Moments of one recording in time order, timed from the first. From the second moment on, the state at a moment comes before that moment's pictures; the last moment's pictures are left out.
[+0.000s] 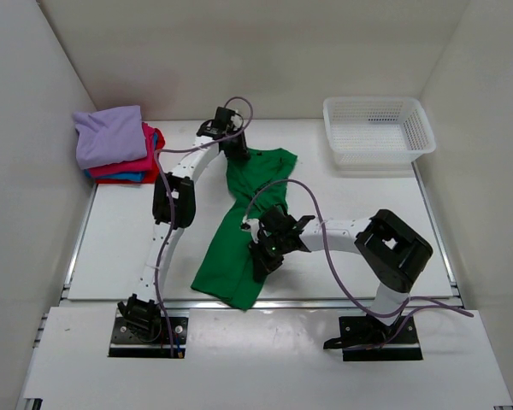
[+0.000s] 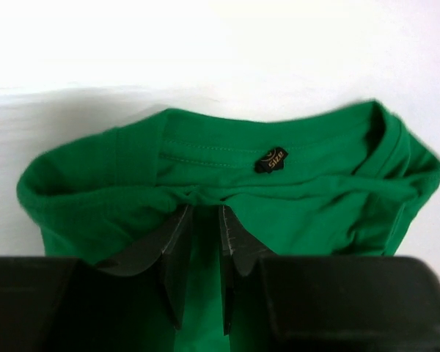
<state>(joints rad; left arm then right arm) -0.35 2.71 2.50 -0.63 0.20 -0.41 0.88 1.76 0.92 -0.22 -0.54 0.27</state>
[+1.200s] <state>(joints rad) -0.18 2.09 1.80 -0.54 0.23 -0.39 0.81 1.64 1.03 -0.42 -0.33 0.07</state>
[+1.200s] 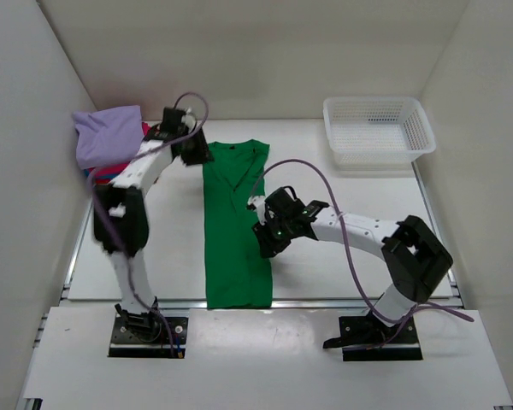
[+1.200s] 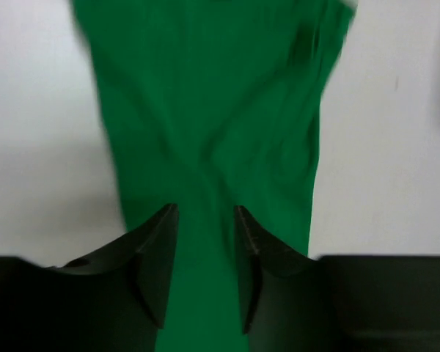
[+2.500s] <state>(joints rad) -0.67 0.82 0.34 -0.59 0.23 -0.68 1.15 1.47 0.72 -0.34 -0.11 0.87</state>
